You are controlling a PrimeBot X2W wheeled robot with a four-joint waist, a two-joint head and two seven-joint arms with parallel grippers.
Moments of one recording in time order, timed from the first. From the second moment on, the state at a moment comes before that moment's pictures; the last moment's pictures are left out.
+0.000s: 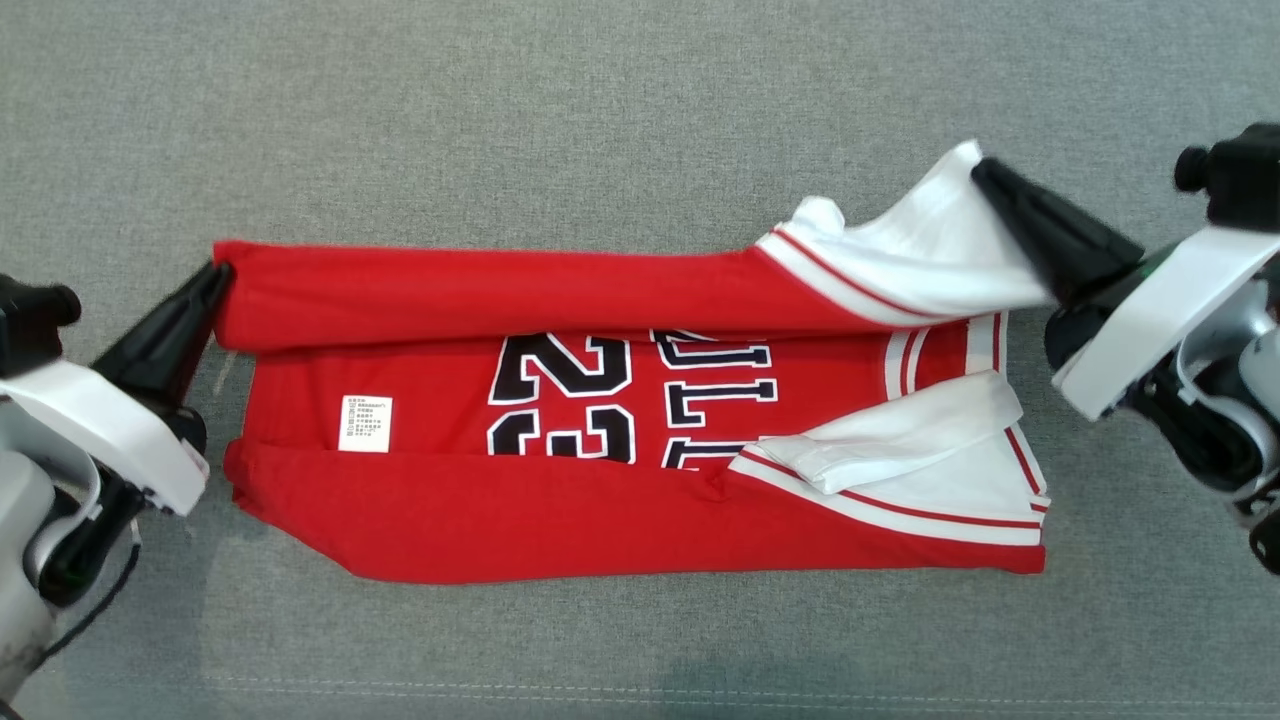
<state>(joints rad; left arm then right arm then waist) -0.73 0.75 -0.91 0.46 -1.08 -0.13 -0.26 -0.84 -0.64 0.84 0.25 1.09 0.13 -0.05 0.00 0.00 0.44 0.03</state>
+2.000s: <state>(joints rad) -0.06 0.33 -0.23 0.27 -0.54 0.02 -0.26 -0.37 -0.46 0.65 0.50 1.04 0.13 -0.25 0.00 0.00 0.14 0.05</state>
